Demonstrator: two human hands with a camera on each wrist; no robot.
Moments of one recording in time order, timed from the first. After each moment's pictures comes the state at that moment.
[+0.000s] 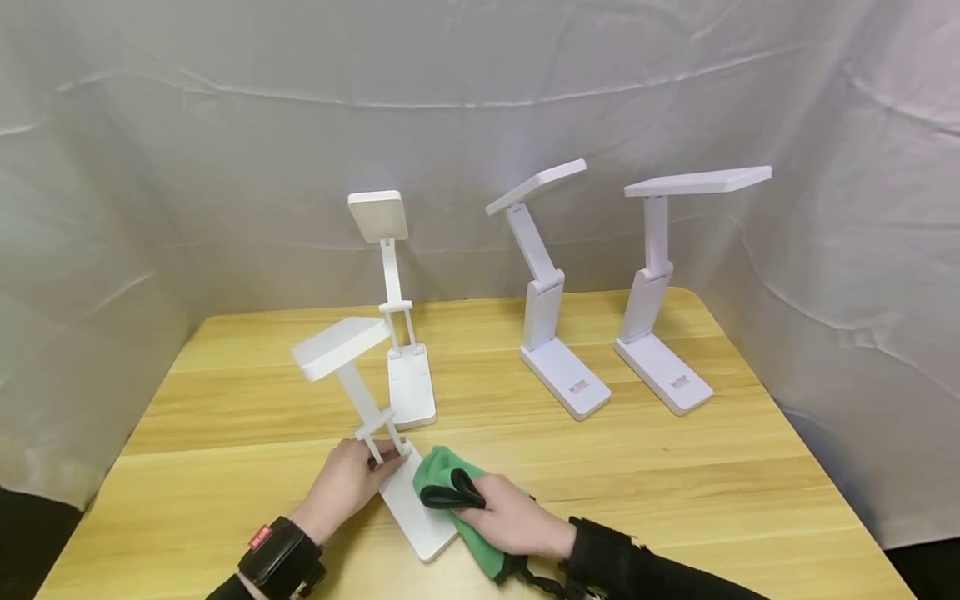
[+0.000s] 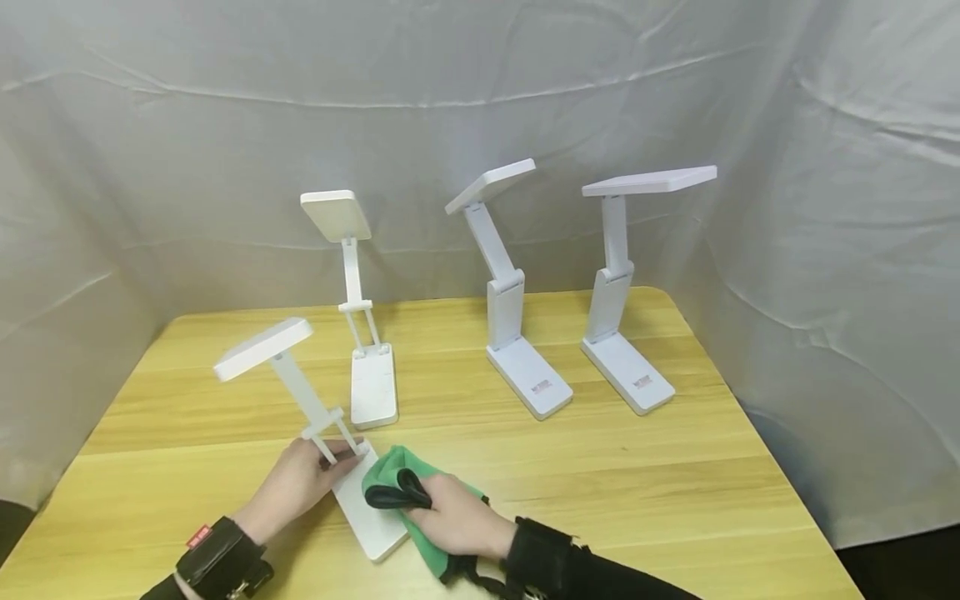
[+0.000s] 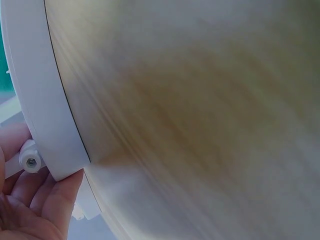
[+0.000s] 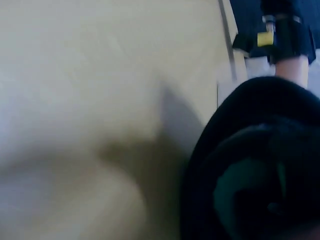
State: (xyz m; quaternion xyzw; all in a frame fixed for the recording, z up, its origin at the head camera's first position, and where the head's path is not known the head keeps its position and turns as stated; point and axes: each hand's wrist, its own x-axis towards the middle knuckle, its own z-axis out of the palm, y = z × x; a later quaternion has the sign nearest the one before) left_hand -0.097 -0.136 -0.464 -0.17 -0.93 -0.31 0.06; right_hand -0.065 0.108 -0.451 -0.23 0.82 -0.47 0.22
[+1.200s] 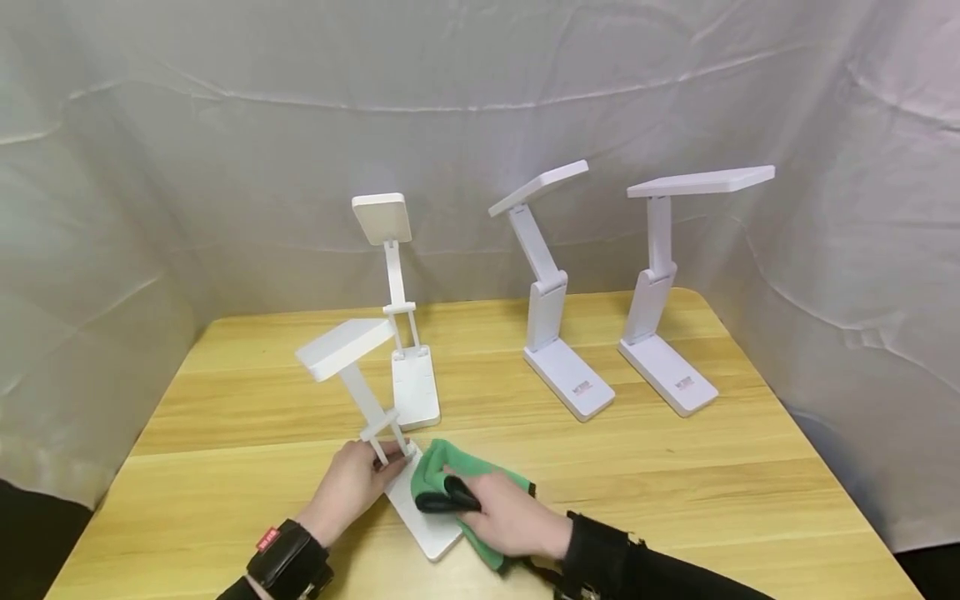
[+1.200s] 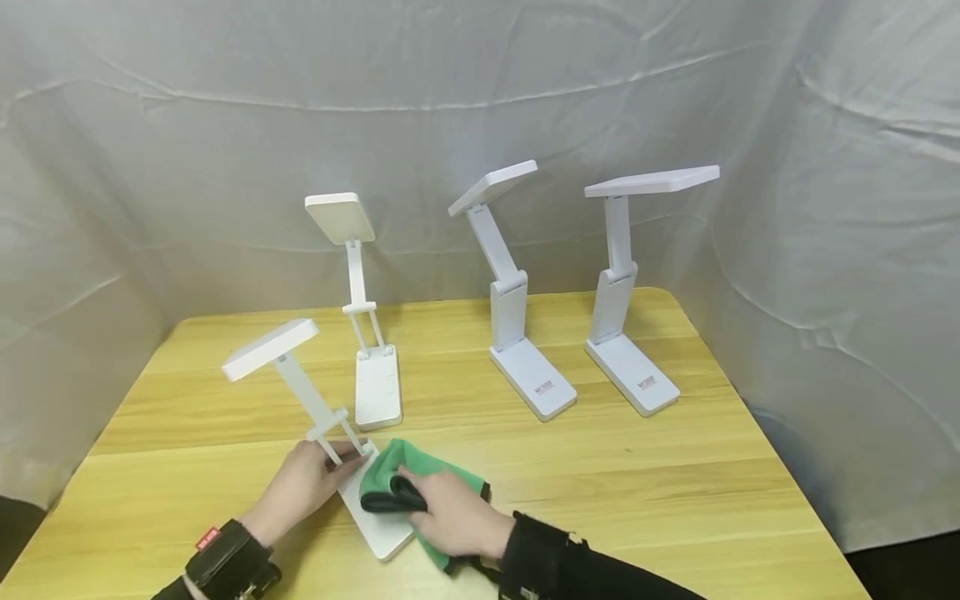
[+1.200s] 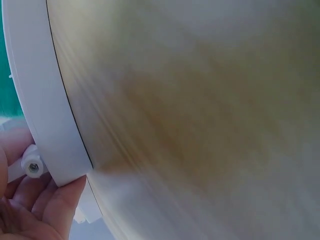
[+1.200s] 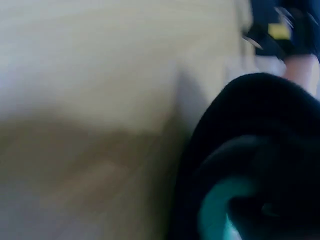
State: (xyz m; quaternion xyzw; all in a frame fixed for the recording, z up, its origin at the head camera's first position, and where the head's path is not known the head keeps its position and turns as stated) left_hand -0.094 -0.131 -0.462 -0.15 -0.94 -0.31 0.05; right_hand -0.068 0.104 -0.451 -0.33 0.86 -0.35 0.15
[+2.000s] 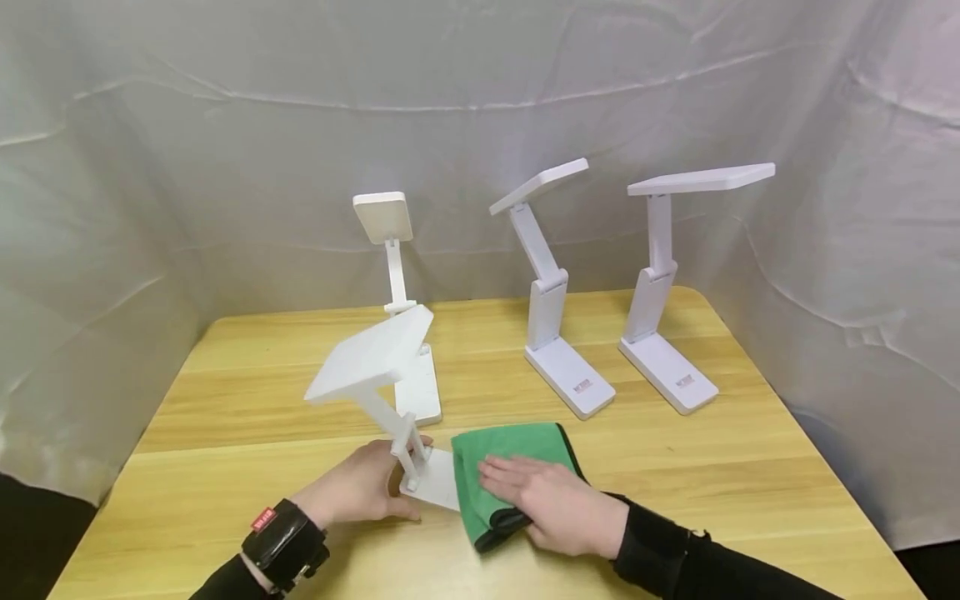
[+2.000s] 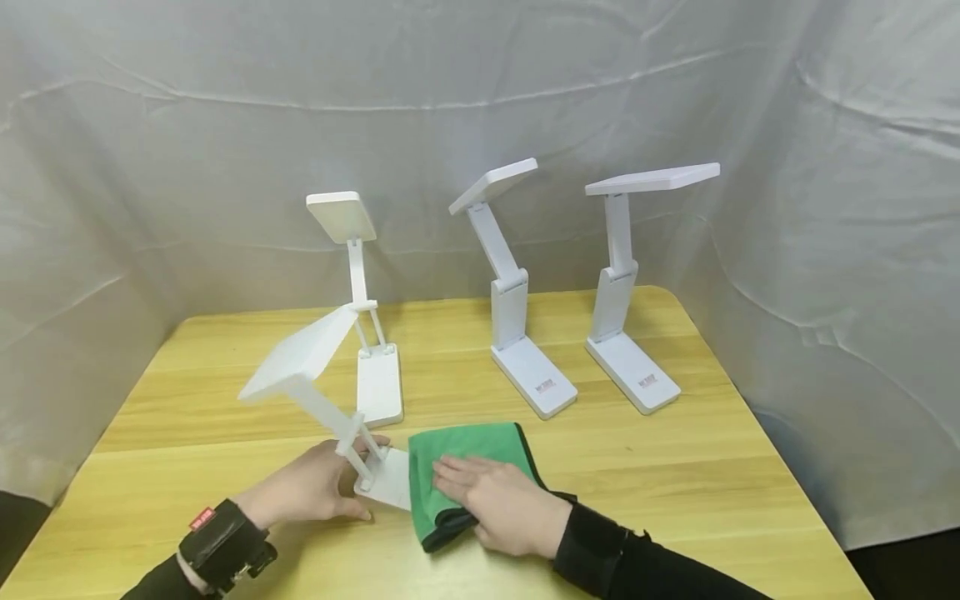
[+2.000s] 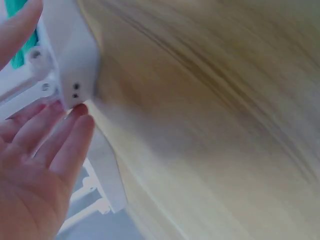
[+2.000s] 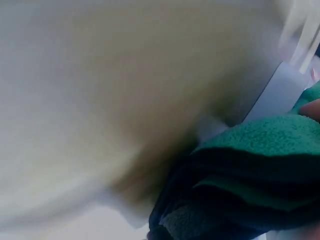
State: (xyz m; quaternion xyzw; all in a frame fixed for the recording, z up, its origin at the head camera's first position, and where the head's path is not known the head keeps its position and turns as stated) left_hand -0.098 -0.131 -0.447 -0.33 -0.89 -0.29 -0.08; right_hand -0.074 0.168 -0.450 -0.51 0.85 -0.08 0.00
